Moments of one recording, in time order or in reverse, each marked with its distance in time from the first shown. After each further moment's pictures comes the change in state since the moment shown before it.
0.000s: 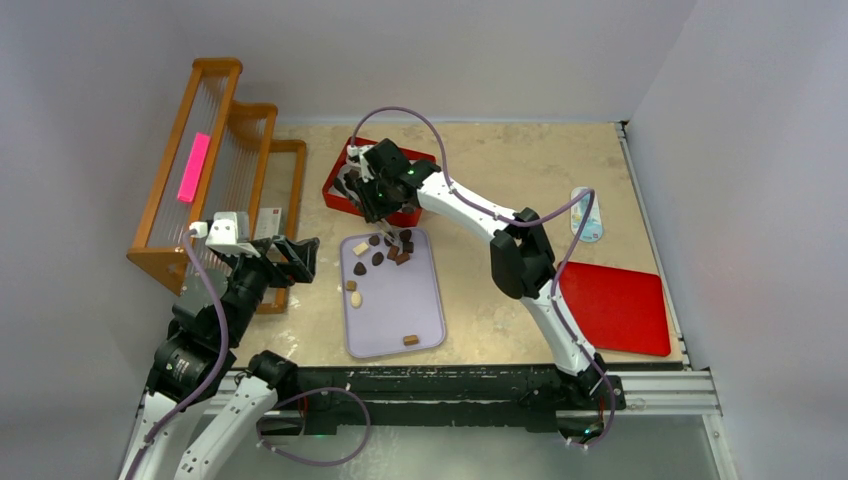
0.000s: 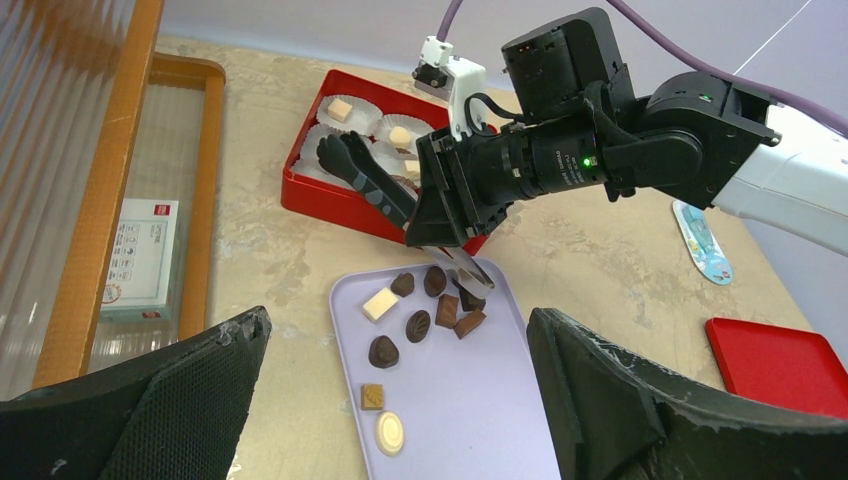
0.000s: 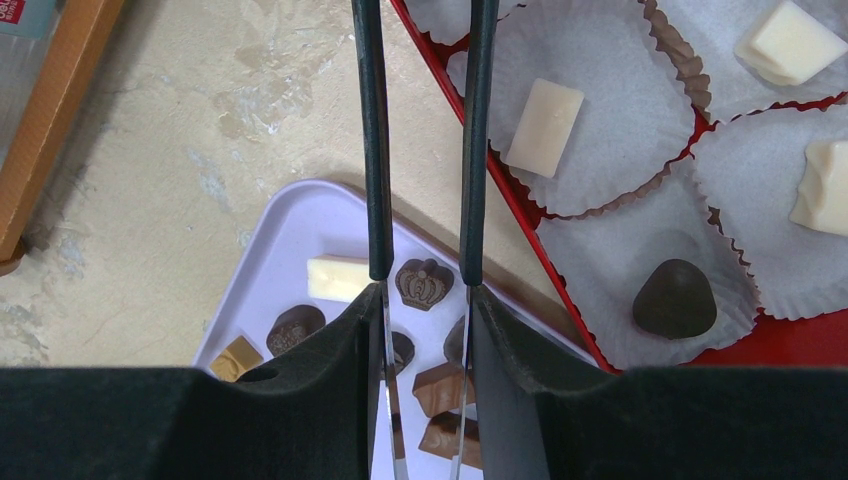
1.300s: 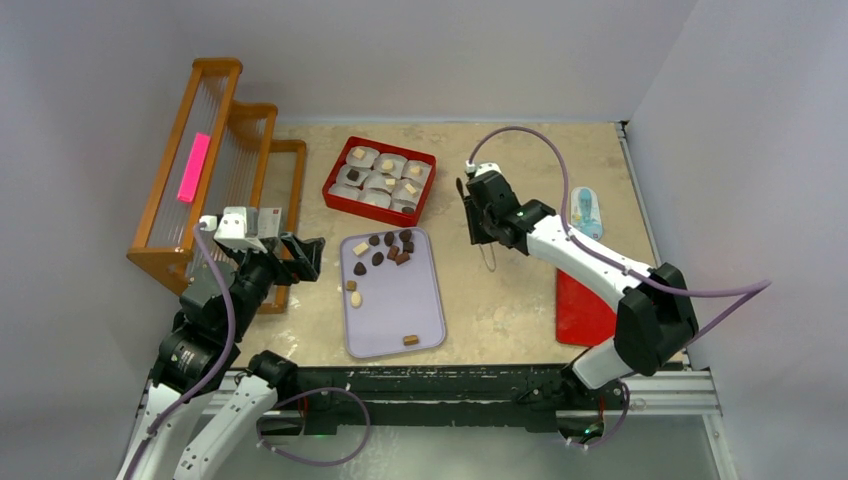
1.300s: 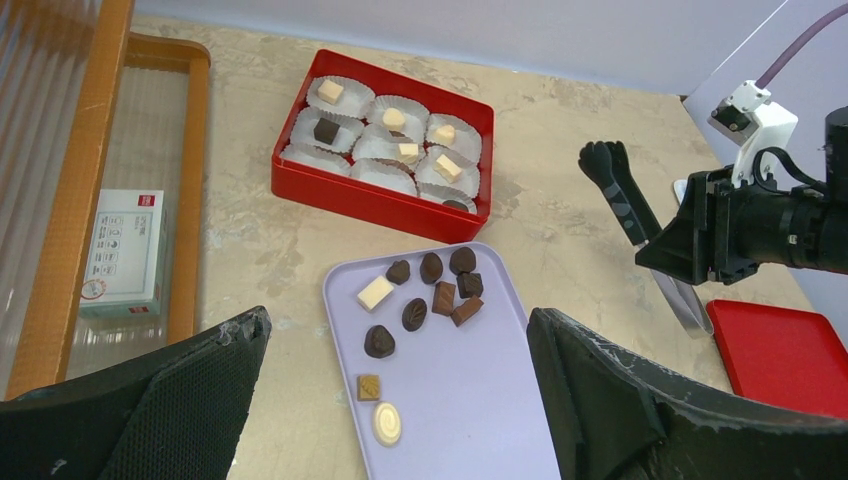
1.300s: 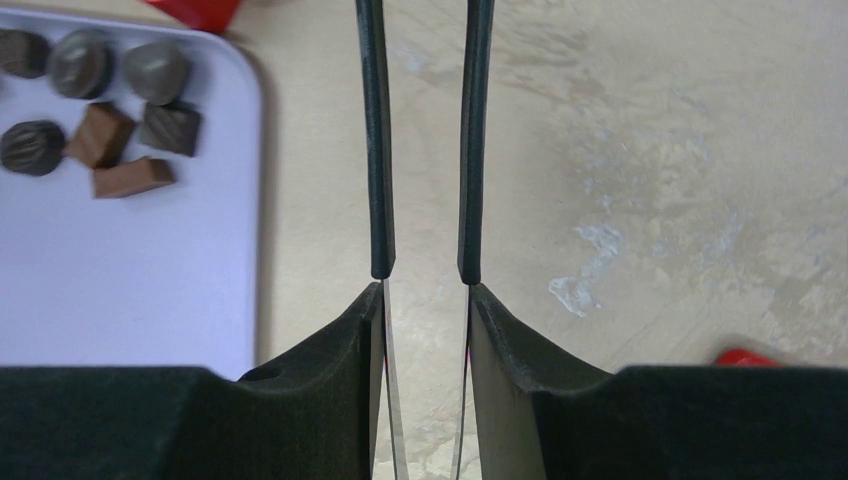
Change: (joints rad) left arm 0.000 0.040 0.000 0.001 0.027 0.000; right arm -0.153 -0.865 -1.032 0.156 0.385 0.106
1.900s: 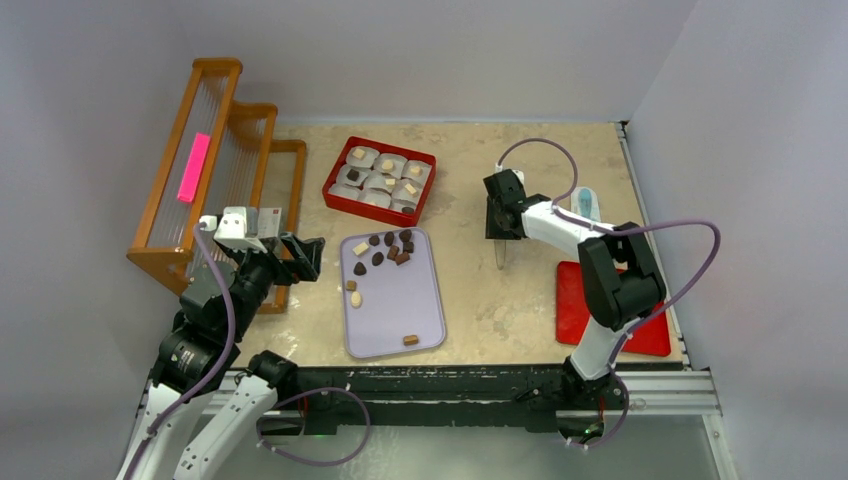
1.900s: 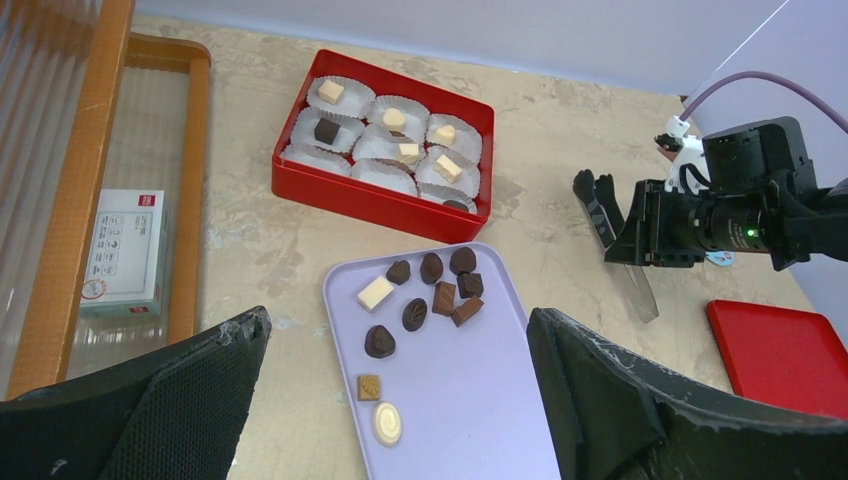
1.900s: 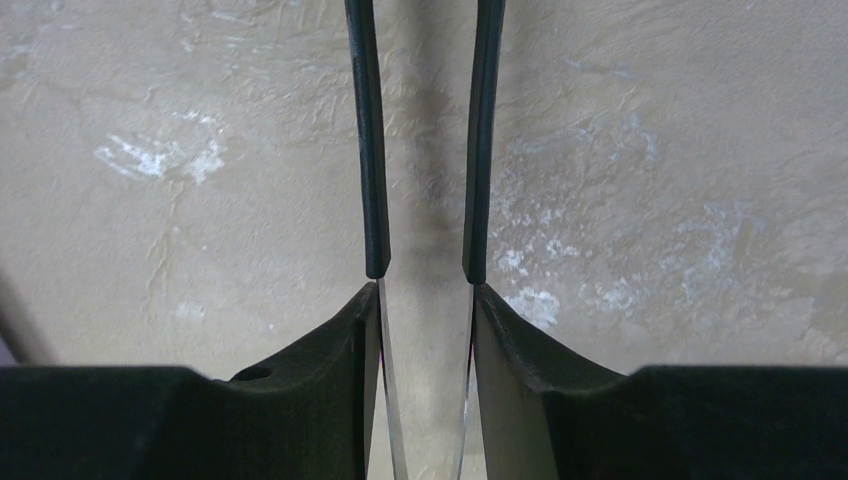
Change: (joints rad) left arm 0.000 0.000 0.000 0.000 -0.001 0.000; right arm -0.217 0.261 -0.040 0.153 0.000 0.113
